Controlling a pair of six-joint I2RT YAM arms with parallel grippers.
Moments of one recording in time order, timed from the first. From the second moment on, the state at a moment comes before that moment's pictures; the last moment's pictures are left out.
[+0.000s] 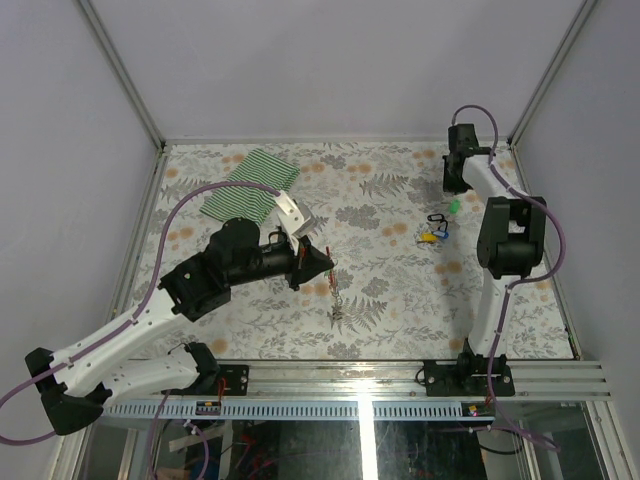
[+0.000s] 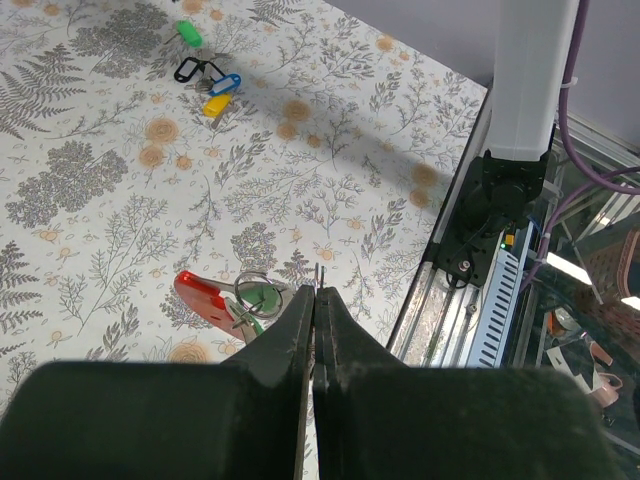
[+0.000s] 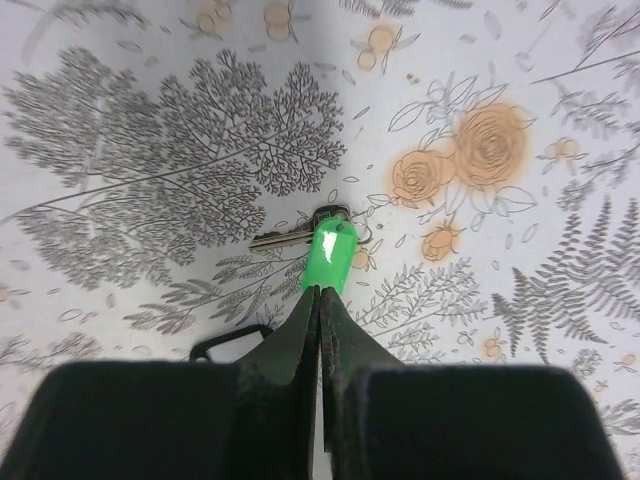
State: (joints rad) left arm -0.89 0.95 0.99 -0.29 0.29 -0.17; right arm 0.01 2.15 1.72 -0.62 0.26 0.08
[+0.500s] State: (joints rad) left arm -0.89 0.94 0.99 -0.30 0.29 -0.17; right arm 0.00 2.06 1.72 -0.59 0.27 0.09
